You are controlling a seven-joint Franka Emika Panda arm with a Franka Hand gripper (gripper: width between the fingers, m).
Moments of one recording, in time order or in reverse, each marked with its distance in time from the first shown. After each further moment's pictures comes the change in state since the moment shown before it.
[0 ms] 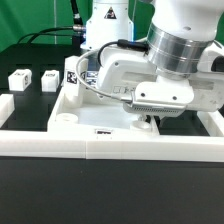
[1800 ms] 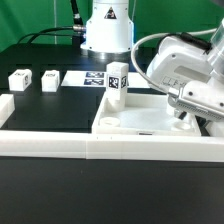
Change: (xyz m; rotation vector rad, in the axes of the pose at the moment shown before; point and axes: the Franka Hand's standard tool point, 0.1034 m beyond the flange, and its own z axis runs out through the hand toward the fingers) arm -0.007 0.053 -0.024 0.107 0.128 0.245
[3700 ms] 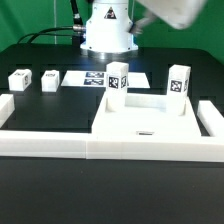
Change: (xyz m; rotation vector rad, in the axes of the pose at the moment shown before) arm 0.039 -0.197 -0.094 0.088 -0.039 0.451
